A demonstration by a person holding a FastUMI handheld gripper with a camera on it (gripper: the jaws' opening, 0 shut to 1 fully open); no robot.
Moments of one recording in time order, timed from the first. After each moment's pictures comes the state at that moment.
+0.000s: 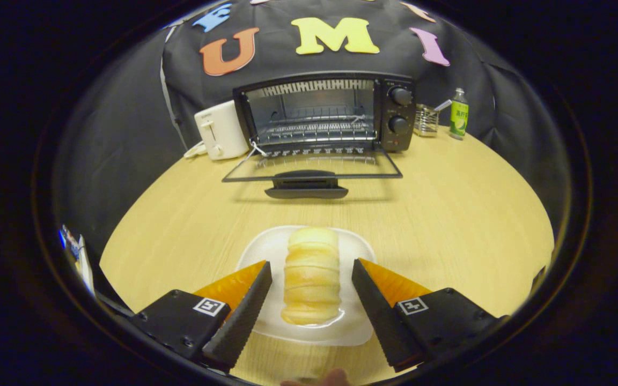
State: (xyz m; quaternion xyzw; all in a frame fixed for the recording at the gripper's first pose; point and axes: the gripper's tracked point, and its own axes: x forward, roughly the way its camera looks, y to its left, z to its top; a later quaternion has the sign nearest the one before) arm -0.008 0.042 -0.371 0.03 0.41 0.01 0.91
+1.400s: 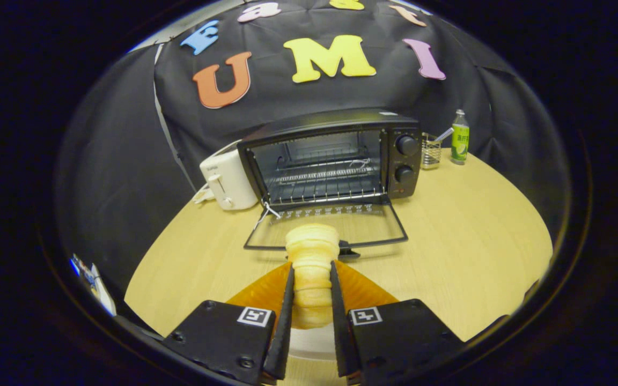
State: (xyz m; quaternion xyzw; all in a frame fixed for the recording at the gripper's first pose) arm 0.064 0.057 -0.275 0.09 0.34 0.01 0.94
